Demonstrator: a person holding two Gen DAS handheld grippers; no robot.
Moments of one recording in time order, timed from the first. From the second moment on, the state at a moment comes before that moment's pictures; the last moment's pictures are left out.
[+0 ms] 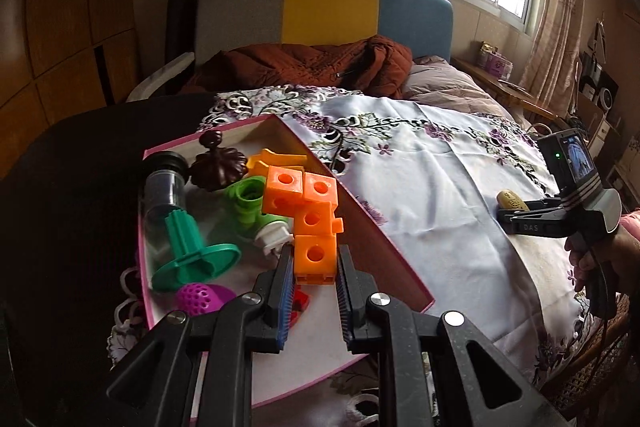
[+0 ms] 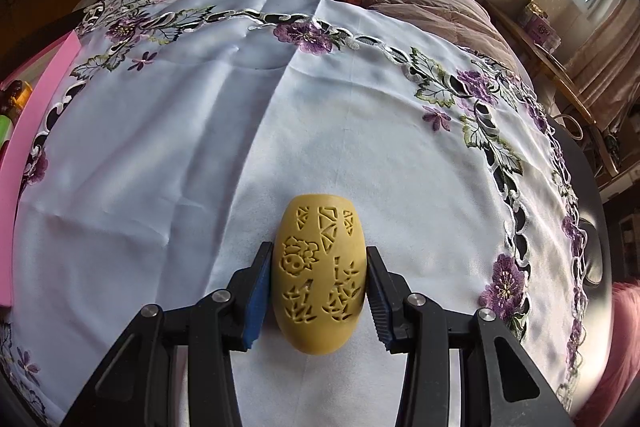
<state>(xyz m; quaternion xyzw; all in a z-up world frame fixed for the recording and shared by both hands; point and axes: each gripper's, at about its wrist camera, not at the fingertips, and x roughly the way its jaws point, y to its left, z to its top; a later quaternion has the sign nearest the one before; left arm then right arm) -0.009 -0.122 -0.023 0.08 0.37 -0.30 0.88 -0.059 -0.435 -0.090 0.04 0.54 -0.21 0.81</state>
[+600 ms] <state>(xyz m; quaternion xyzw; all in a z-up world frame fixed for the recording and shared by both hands) -0.004 -0.074 -0.029 0.07 0.39 -0.26 0.88 -0.059 -0.432 -0.089 0.02 0.54 -0.21 0.81</state>
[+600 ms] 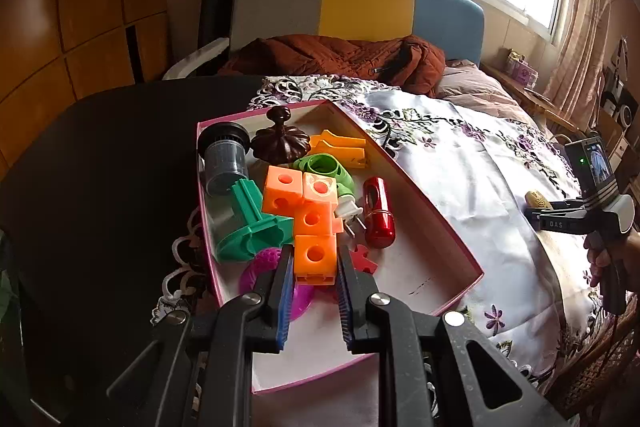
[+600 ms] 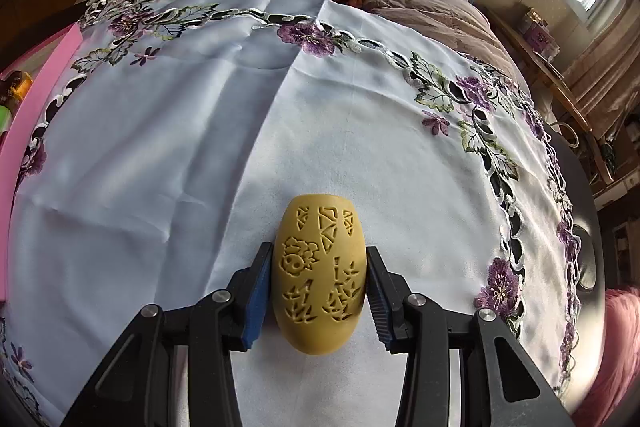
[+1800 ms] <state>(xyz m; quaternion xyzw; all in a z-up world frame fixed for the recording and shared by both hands) -0.014 -0.121 -0.061 0.21 0.40 -0.44 0.78 -0.060 -0.426 -0.087 0.00 0.55 -0.21 0.81</state>
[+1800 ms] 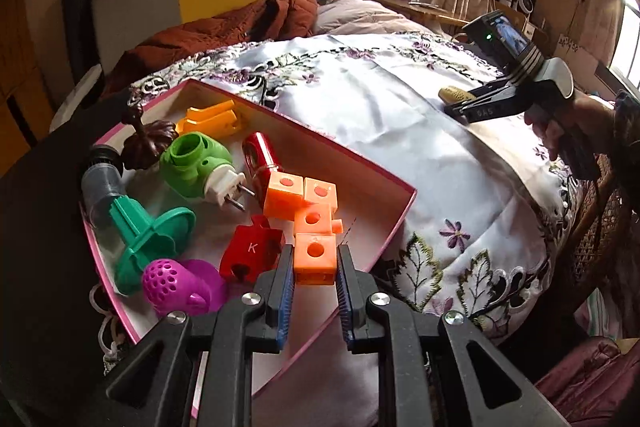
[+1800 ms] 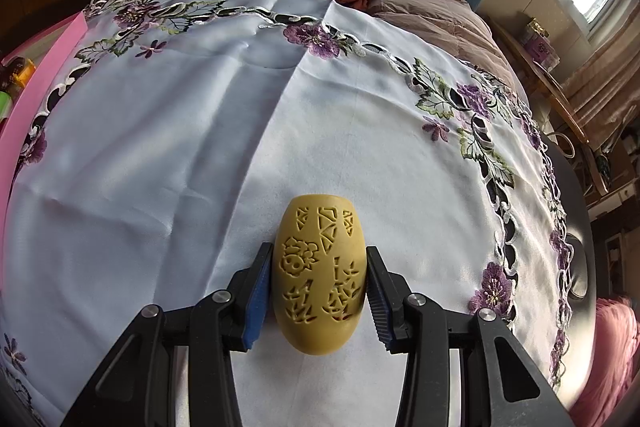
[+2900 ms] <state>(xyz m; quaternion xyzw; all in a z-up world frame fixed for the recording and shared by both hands) 0.007 -0.054 -0.027 0.09 0.39 -0.30 0.86 -0.059 -0.410 -0.087 -0.07 0.54 -0.22 0.81</state>
